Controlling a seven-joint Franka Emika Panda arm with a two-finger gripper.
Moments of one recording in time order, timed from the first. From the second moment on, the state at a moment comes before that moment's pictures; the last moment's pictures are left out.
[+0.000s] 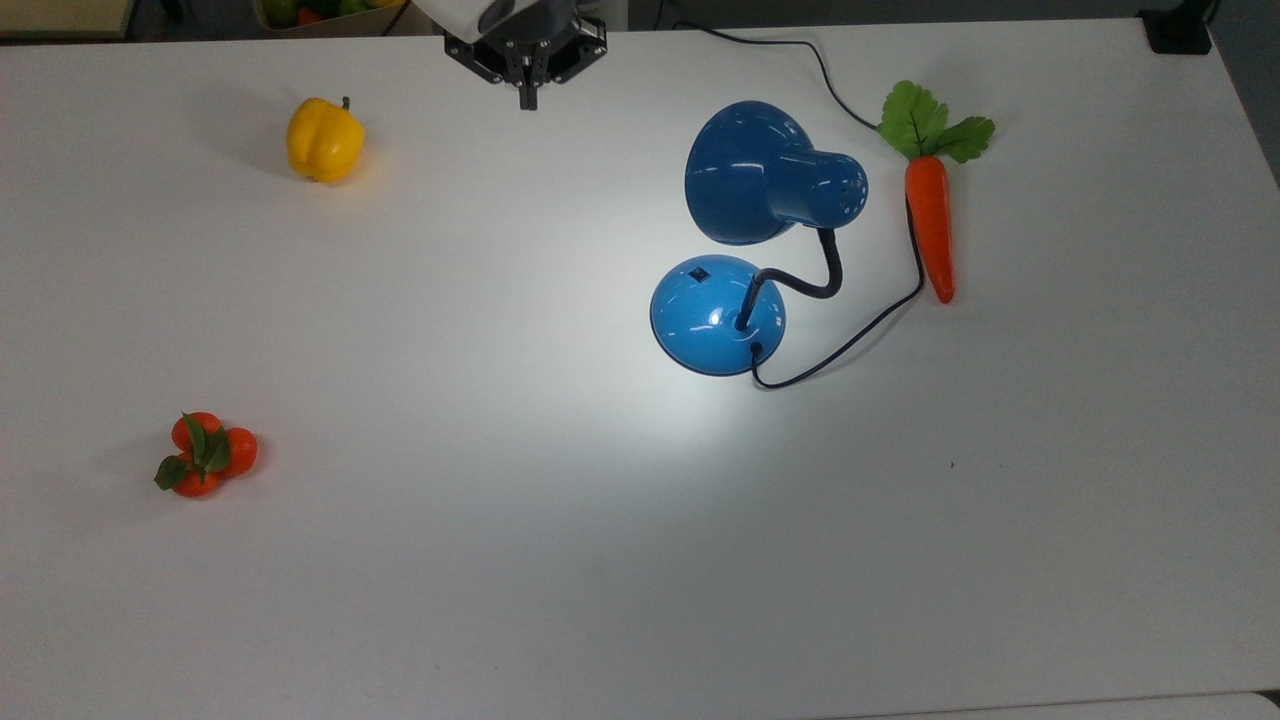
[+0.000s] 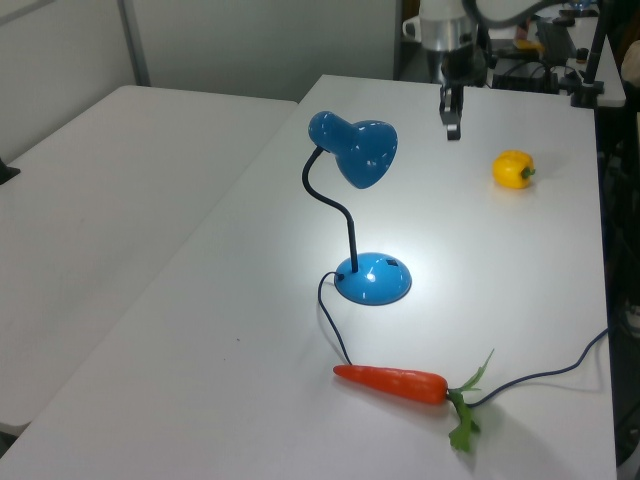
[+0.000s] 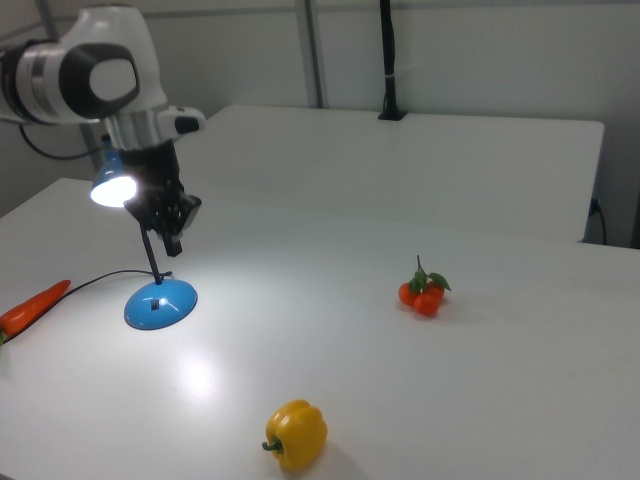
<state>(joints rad) 0.03 0.06 0.07 -1.72 -0.09 1.66 -0.01</state>
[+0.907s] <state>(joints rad) -0.02 0.01 0.07 -1.60 -0.09 1.60 -0.01</state>
